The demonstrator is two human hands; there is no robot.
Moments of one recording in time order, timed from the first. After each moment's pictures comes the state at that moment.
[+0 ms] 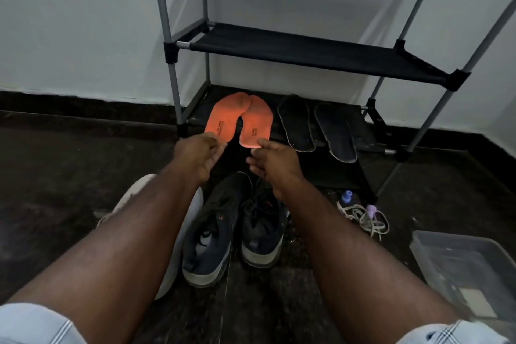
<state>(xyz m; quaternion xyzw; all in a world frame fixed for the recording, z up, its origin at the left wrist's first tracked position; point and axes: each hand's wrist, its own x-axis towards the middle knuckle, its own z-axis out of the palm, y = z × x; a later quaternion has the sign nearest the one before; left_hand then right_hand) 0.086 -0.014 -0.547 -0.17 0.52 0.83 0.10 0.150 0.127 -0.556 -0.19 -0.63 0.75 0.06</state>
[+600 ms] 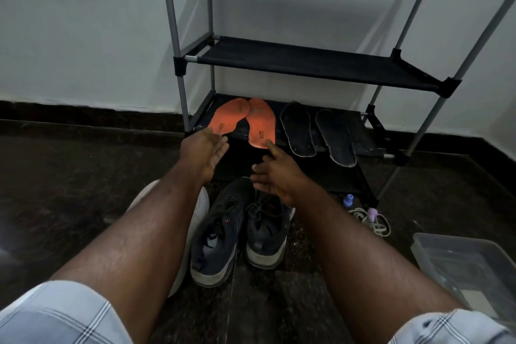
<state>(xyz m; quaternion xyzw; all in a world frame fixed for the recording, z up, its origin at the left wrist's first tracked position) 0.090 -0.020 -0.530 -0.12 0.49 0.86 0.08 0.164 0.131 -0.548 -0.14 -0.68 0.72 -0.05</state>
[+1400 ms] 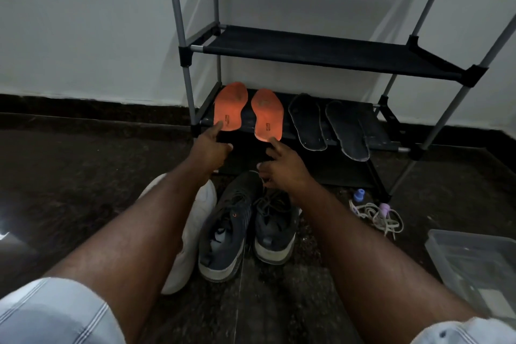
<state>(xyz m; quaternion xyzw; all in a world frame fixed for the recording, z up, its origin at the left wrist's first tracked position) 0.082 -0.036 -0.553 0.02 0.79 0.60 0.08 0.151 0.133 -0.570 -0.14 -0.77 0.63 -0.01</state>
